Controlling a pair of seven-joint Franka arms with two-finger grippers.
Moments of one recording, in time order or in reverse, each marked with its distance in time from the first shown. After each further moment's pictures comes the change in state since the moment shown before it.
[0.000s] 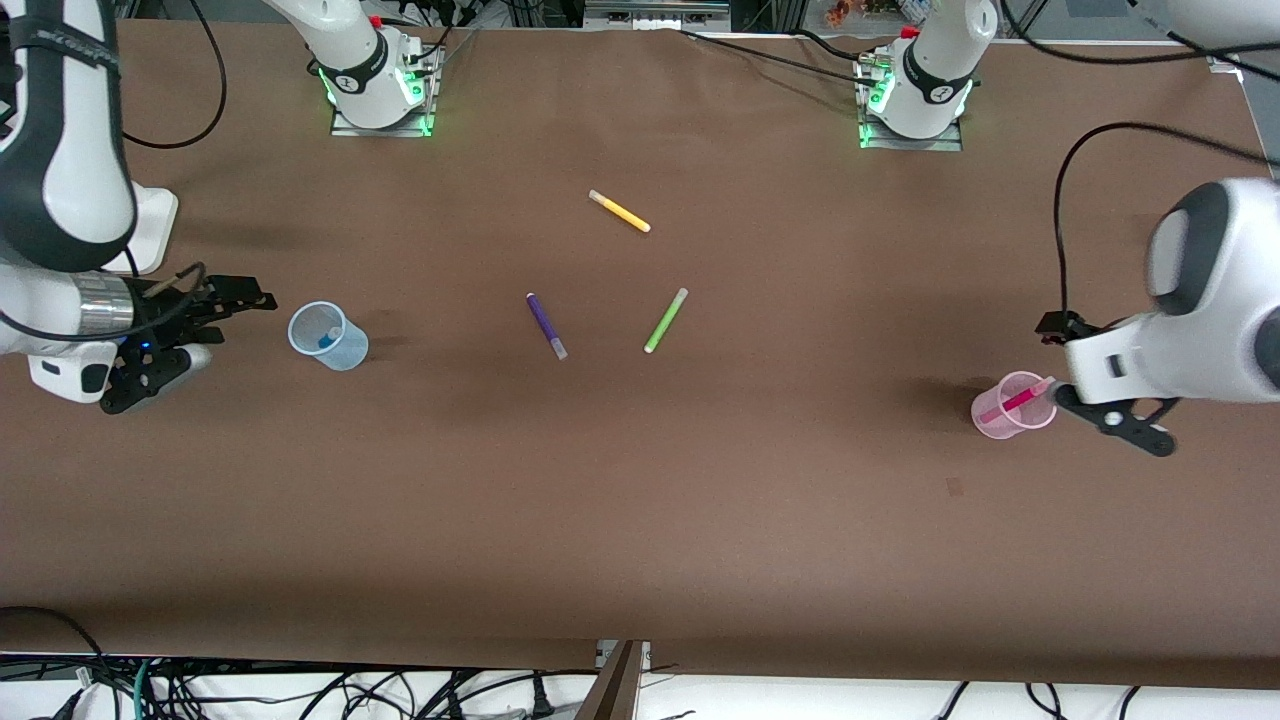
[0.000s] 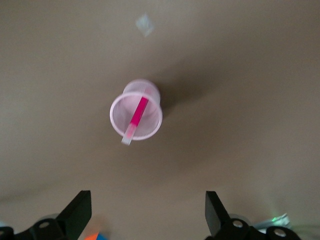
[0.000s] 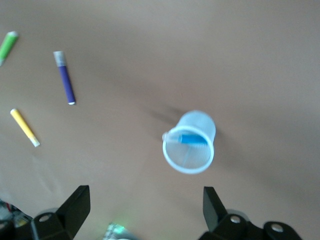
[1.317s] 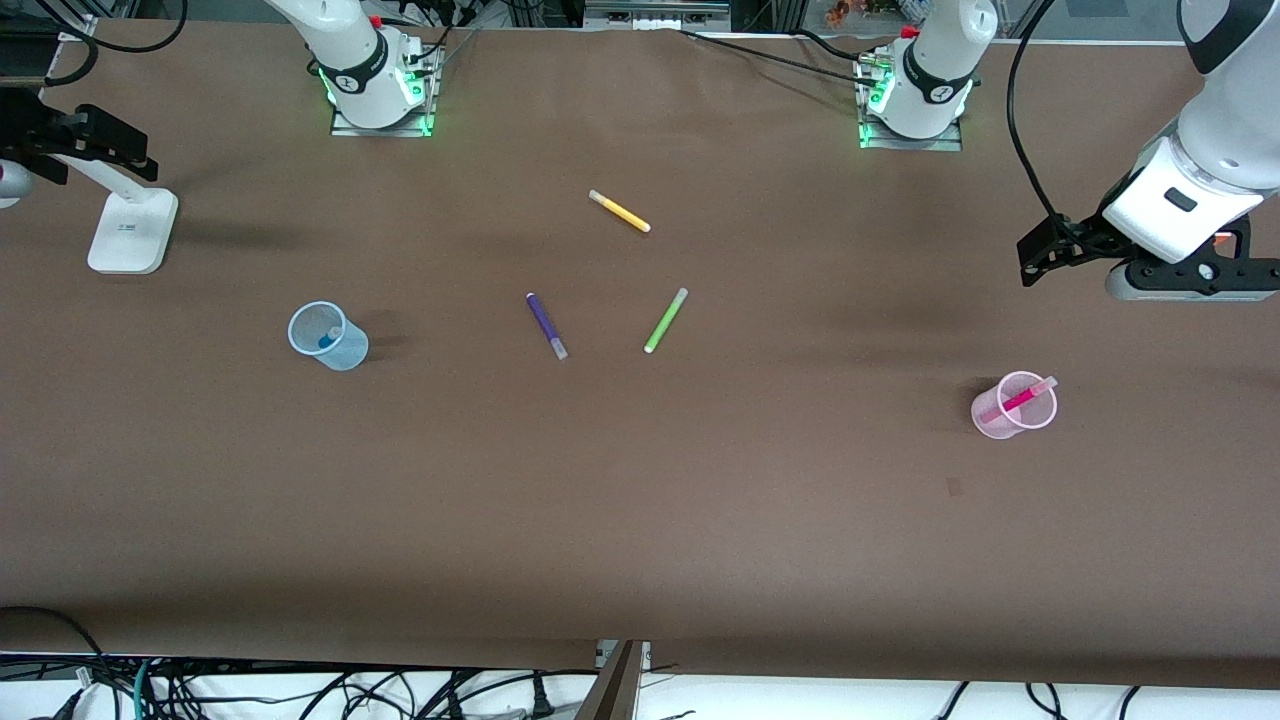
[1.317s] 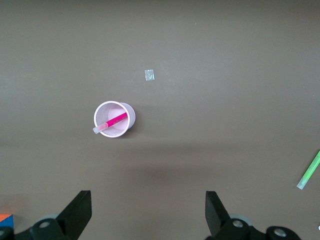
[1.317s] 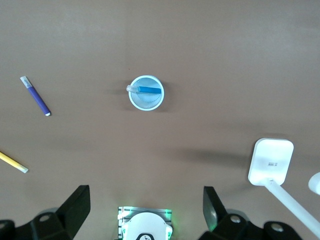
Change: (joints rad) left arm -0.174 -0.395 0.089 -0.285 -0.115 0.151 -0.576; right arm -0.089 -0.452 0.119 -0.135 -0.236 -0.085 0.379
